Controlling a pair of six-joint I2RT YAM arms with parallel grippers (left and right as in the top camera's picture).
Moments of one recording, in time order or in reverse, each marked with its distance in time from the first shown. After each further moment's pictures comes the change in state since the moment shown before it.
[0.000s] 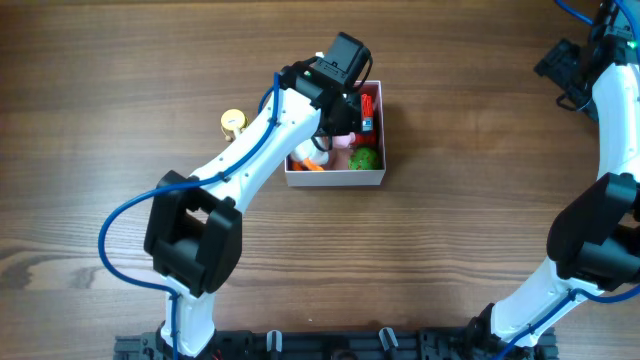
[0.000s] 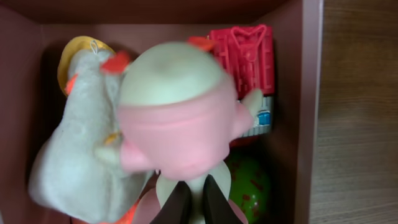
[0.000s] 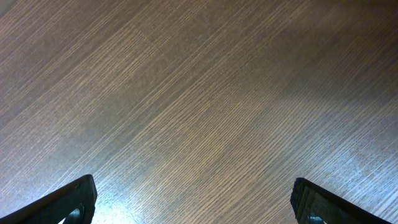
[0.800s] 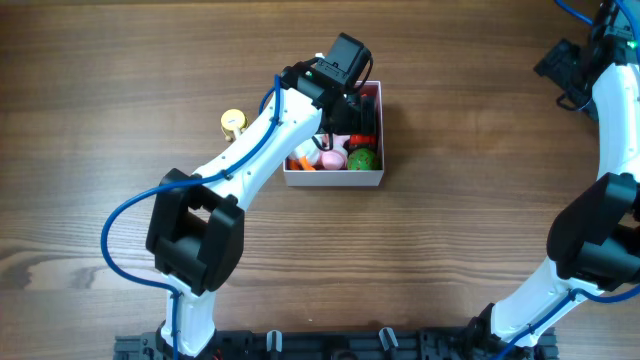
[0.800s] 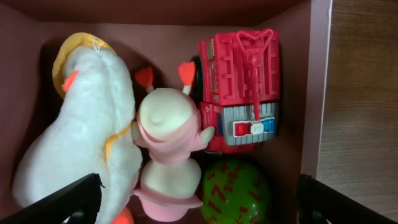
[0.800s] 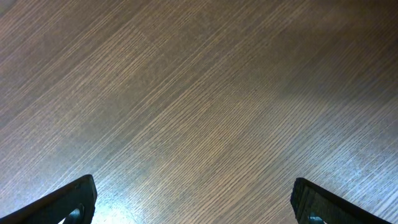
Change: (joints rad) left arm 0.002 0.011 0.000 0.008 -0.008 -0.011; right arm 0.000 0.000 0.000 0.000 0.000 0.000
